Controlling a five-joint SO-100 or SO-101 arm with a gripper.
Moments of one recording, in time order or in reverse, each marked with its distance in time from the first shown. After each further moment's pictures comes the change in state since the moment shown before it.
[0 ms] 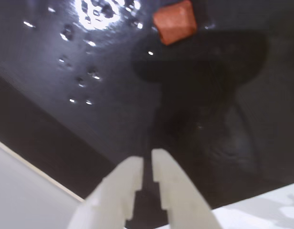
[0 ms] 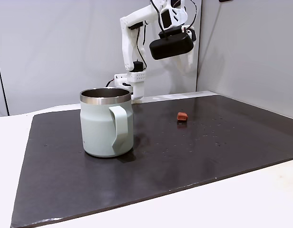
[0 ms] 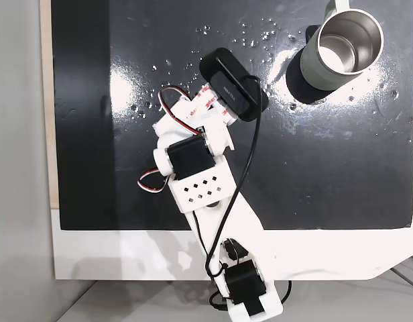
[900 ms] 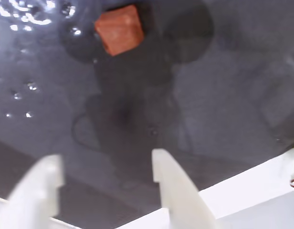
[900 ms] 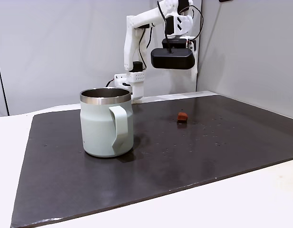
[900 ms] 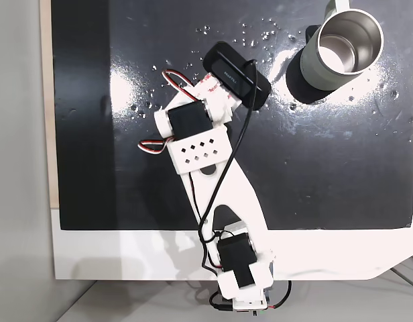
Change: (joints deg) arm 3.8 -15.4 -12.0 10.5 -7.0
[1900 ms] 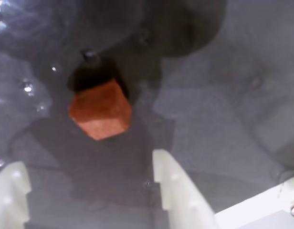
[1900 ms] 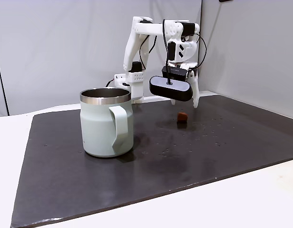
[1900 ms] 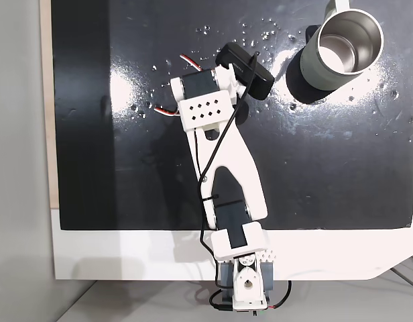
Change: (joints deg) arm 4.6 -15.8 -0.4 -7.6 -3.8
